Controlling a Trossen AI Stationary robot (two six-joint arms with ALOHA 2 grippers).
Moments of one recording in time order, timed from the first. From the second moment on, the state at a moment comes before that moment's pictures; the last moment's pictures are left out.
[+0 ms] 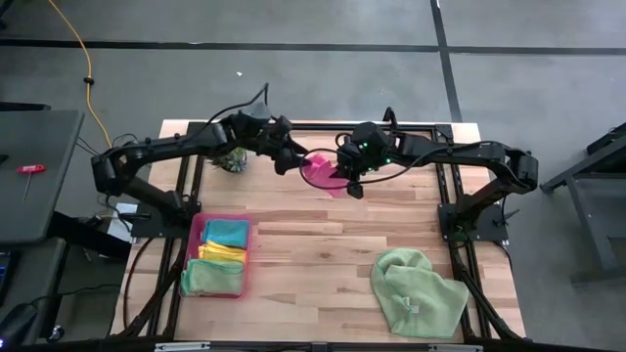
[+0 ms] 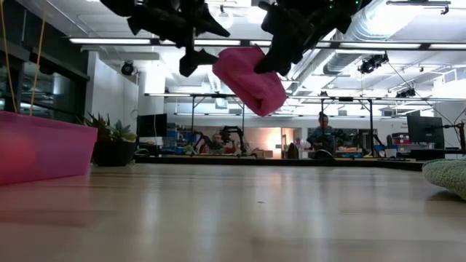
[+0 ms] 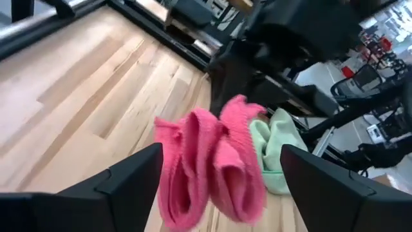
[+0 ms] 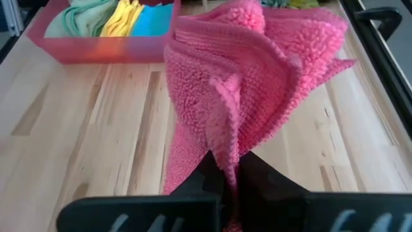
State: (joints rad) left arm 0.58 1.41 1.06 -0.12 0.50 -0.39; right arm -0.31 1.49 1.13 -0.33 -0.30 -0.19
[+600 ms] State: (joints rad) left arm 0.58 1.56 1.16 -0.15 0.73 -0.48; right arm -0.30 1.49 1.13 -0.27 -0.35 -0.16
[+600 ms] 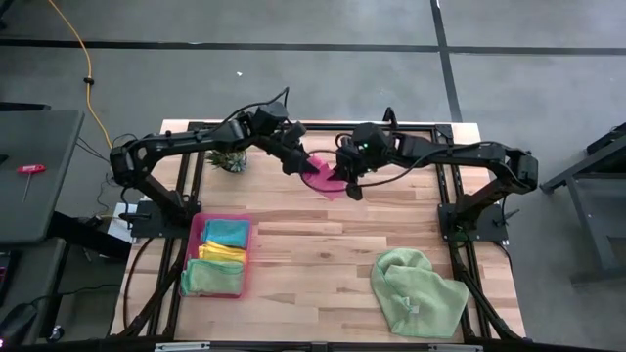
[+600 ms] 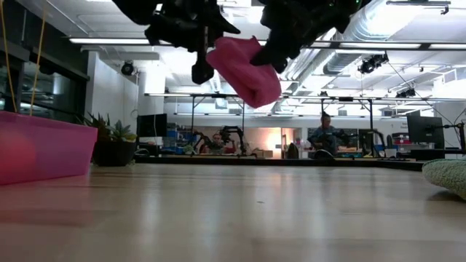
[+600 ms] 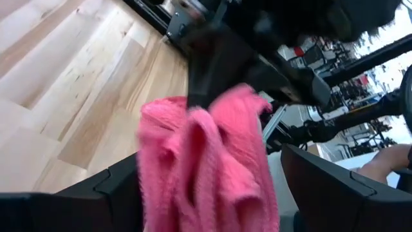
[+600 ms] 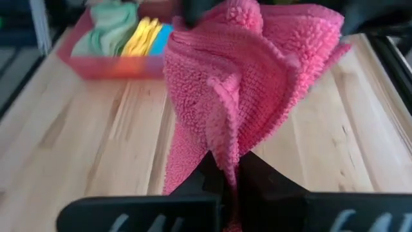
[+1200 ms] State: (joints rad) left arm 0.45 1.56 1.16 -0.17 0.42 -0.16; right arm -0.34 1.49 1.13 -0.25 -0.40 0.10
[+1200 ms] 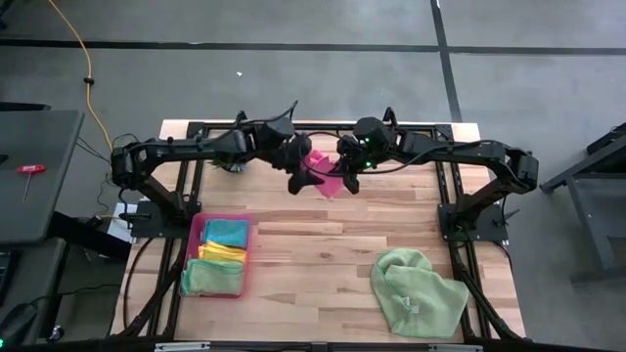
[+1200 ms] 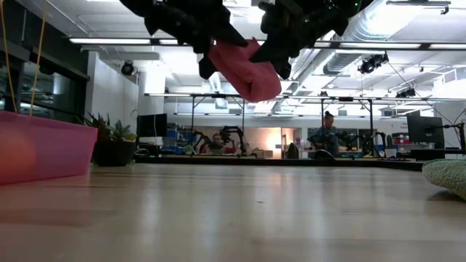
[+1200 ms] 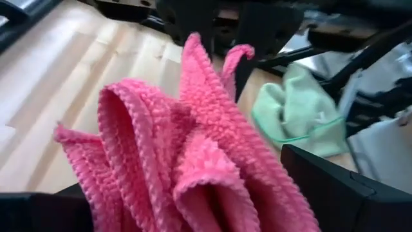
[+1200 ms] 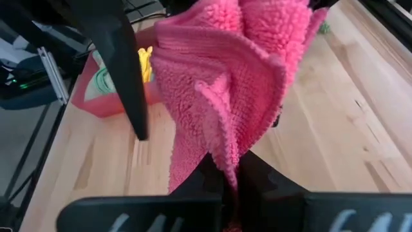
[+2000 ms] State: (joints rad) left arm 0.45 1.52 1.16 -0.33 0.38 -0.10; right arm -0.35 1.48 1.13 -0.25 -0.35 0.04
